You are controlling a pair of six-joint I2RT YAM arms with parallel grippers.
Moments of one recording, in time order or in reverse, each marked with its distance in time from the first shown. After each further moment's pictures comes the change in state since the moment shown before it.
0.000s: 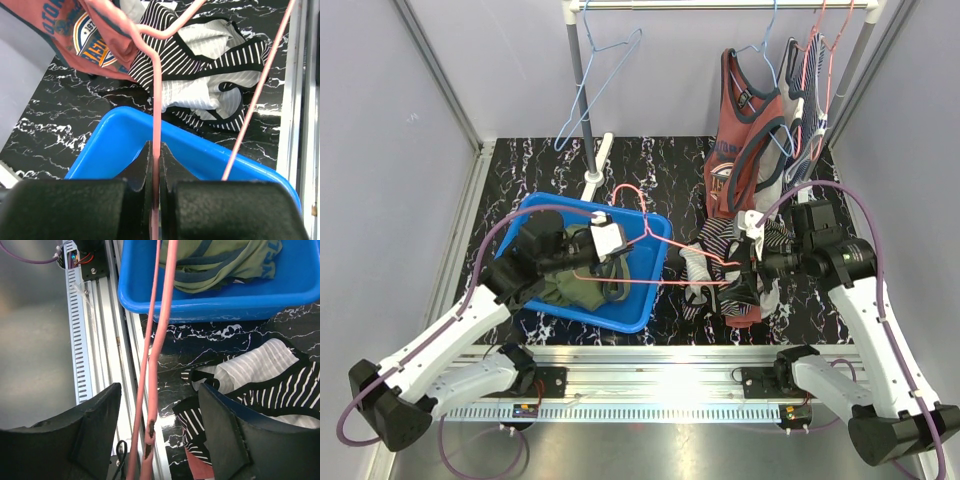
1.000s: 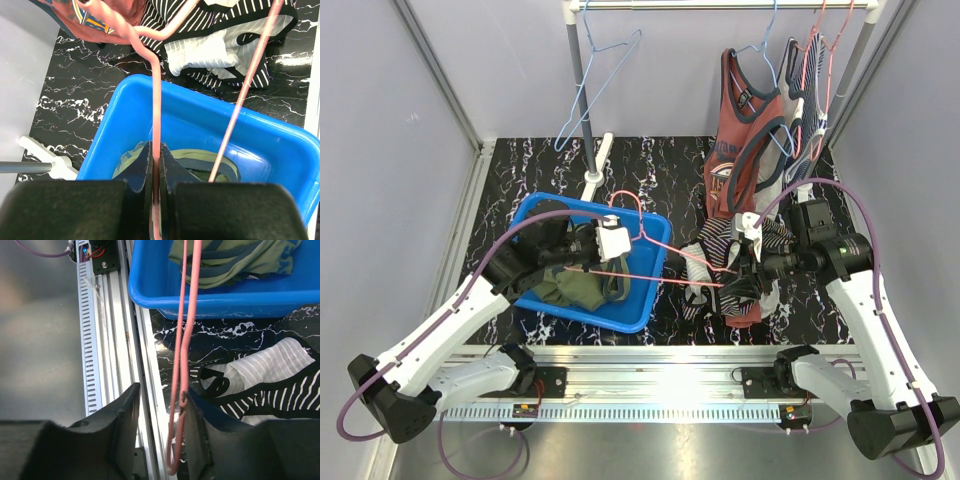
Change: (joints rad) left arm -0.005 0.056 0.150 -0.284 -0.095 0.223; right arm 0.000 0.039 0.015 -0.071 -0.025 -0.066
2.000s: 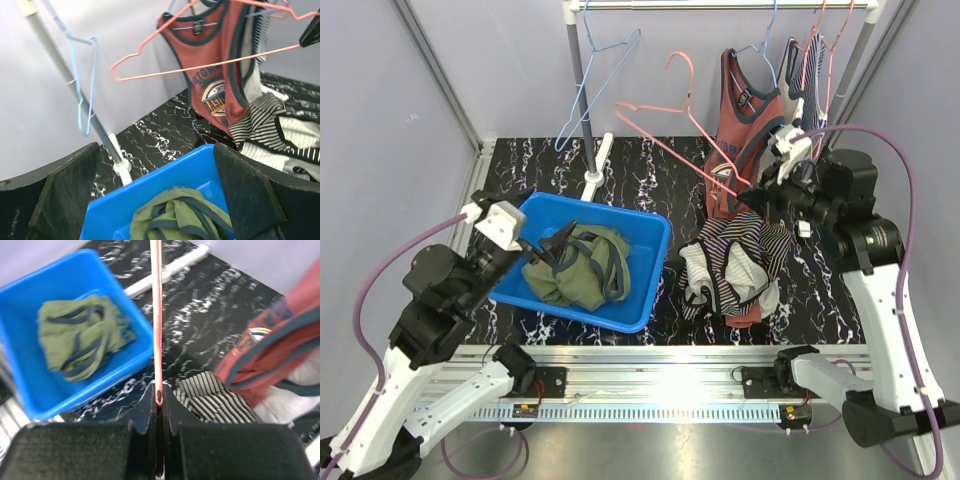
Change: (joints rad) left arm 0.039 -0.389 0.051 0.174 -0.379 -0.405; right arm -0.050 0.026 0.252 0.470 0.427 0.615
